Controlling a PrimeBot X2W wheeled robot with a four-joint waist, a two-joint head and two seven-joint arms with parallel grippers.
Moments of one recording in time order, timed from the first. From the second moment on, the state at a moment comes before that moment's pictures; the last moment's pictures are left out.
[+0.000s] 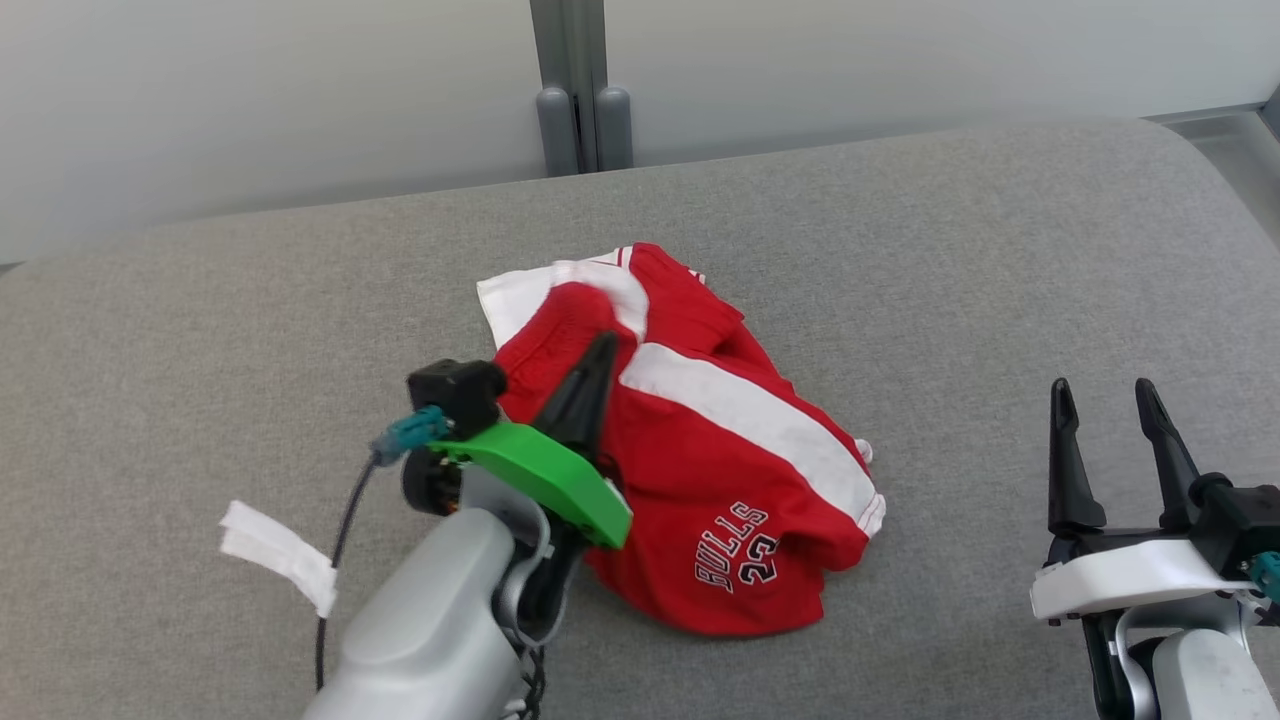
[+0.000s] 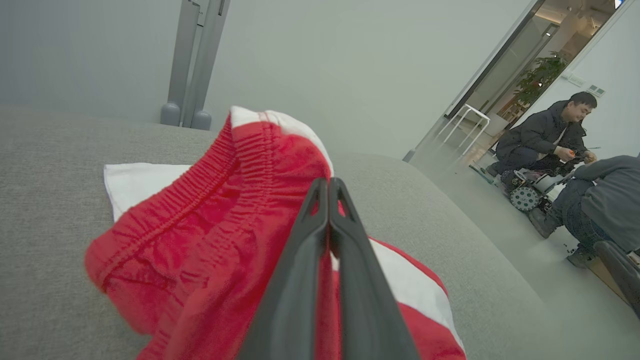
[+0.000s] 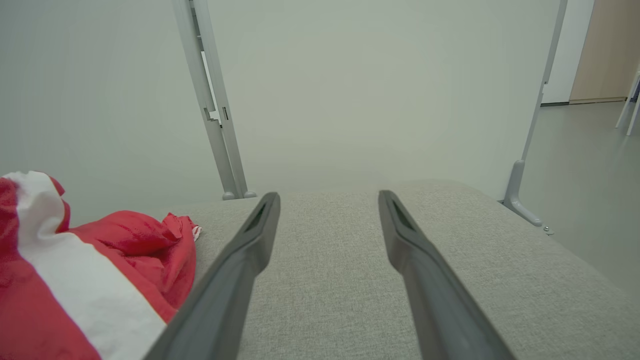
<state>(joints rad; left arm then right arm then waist) -0.58 0.05 -0.69 0.67 -0.92 -0.10 -0.26 -0.05 -0.05 -0.13 0.11 0.11 0.13 -0.26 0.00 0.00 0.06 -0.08</state>
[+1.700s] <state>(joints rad) -0.70 0.10 -1.14 0.60 -1.10 0.08 -0.20 -0.03 -0.05 -0.14 0.14 0.12 0.13 -0.26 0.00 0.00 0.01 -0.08</state>
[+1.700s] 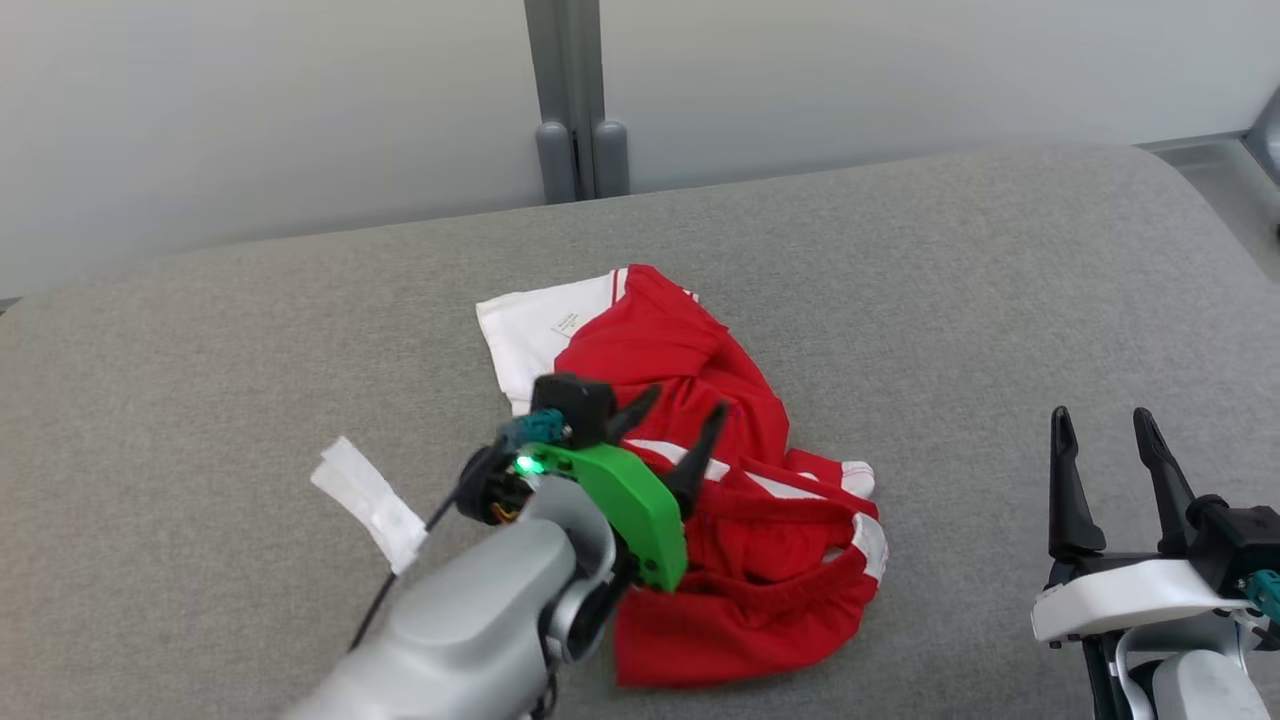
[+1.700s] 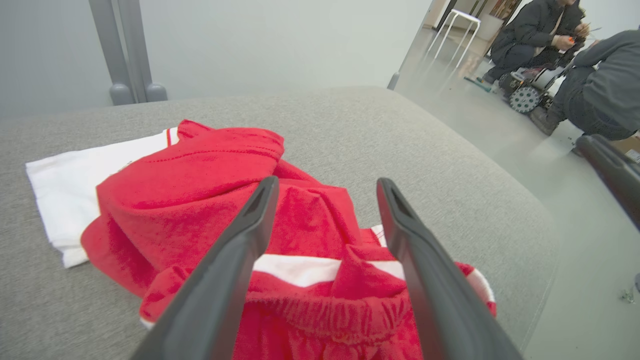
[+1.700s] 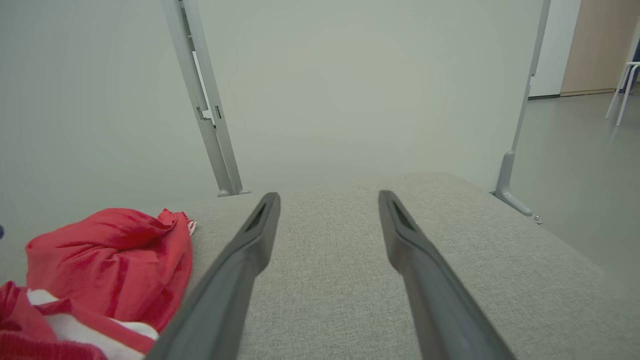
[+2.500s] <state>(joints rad) -0.97 0.06 -1.23 1.09 -1.04 -0.01 0.09 -0.10 -0.05 -0.13 0.13 0.12 0.13 -0.26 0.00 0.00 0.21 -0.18</state>
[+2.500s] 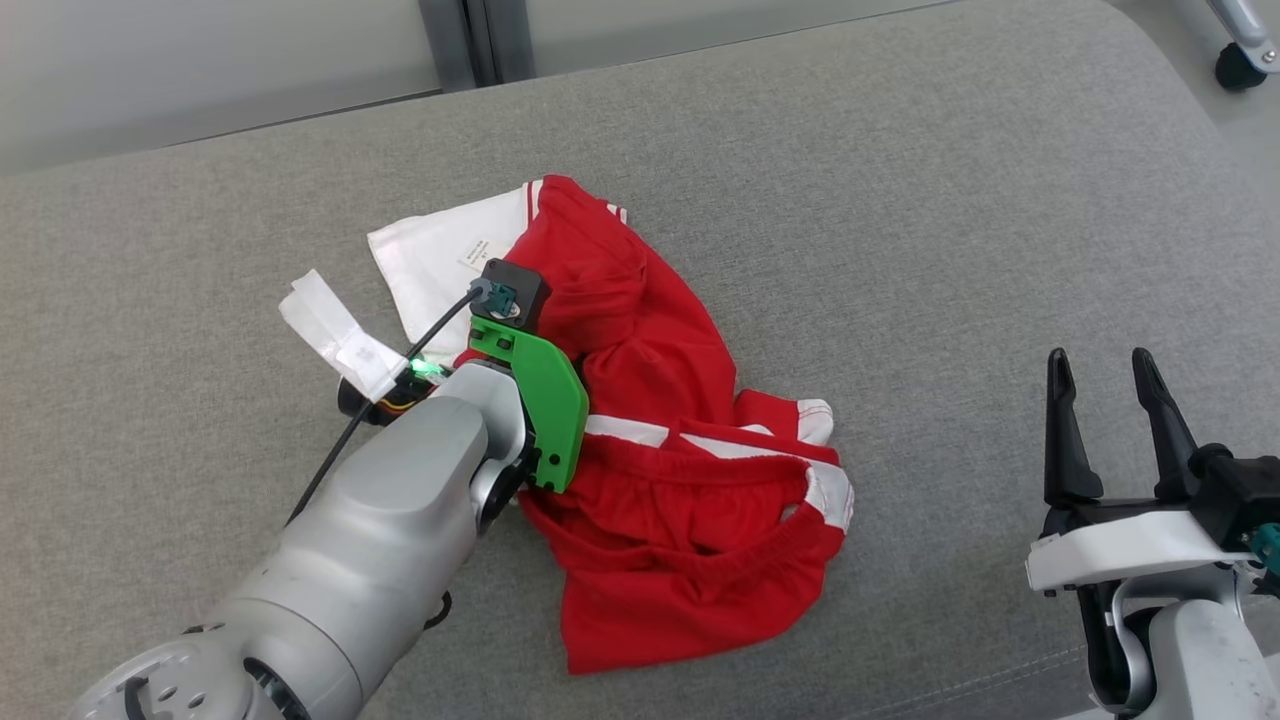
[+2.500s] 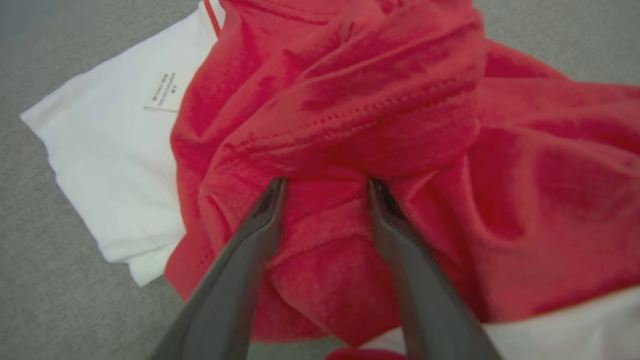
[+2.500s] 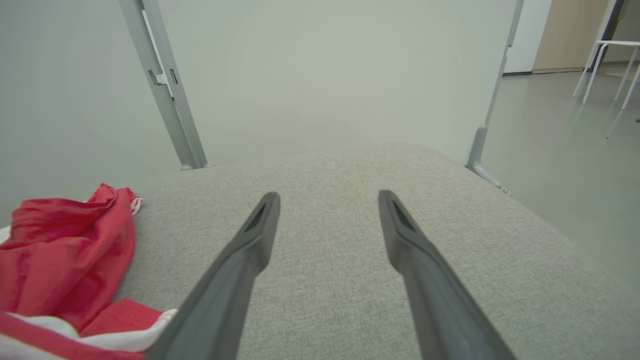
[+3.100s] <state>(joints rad) -1.17 0.11 -1.17 1.16 -1.03 0.00 -0.17 -0.09 -0.05 -0.15 0.14 0.12 0.13 -0.26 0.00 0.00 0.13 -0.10</state>
